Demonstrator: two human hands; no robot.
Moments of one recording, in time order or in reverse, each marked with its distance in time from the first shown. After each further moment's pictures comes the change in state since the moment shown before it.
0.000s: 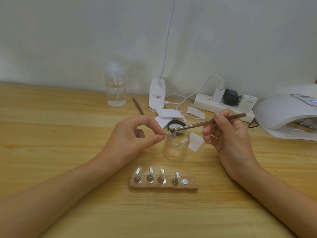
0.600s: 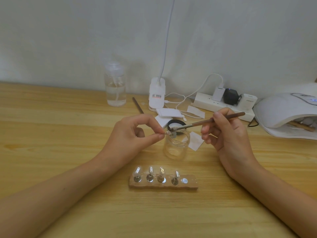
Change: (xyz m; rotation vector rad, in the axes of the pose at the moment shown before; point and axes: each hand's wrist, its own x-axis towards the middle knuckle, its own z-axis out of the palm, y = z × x) left_hand 0.000 0.001 0.001 0.019 0.014 0.043; right_hand 0.000 0.001 0.001 -0.012 -0.019 -0.004
